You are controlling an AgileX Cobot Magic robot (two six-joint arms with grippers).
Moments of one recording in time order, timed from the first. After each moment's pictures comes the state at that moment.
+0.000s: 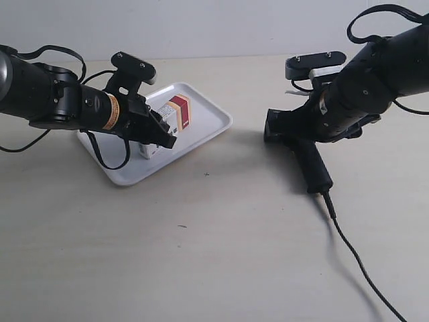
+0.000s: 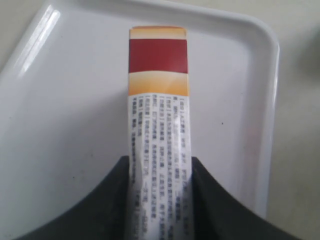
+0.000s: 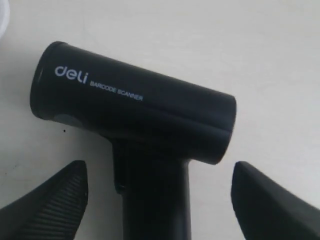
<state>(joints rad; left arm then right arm) -0.43 2.06 -1.09 1.23 -0.17 -1.02 0.52 1.89 -1.01 -0.45 0.33 0.66</state>
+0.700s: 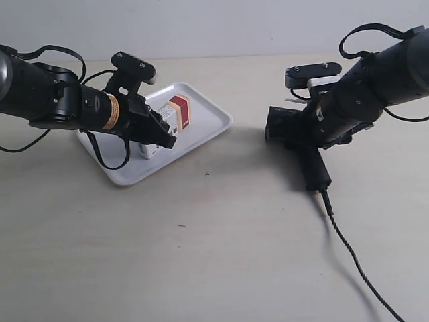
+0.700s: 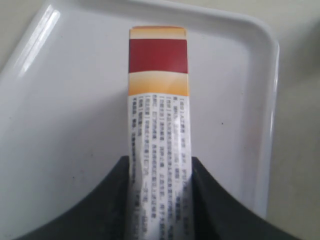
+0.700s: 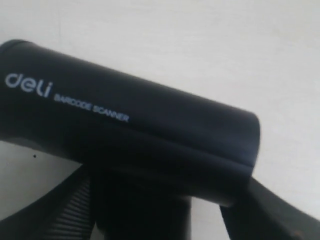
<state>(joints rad) -0.43 2.06 -1.09 1.23 -0.17 -1.02 0.48 1.99 -1.04 -0.47 0.24 0.66</state>
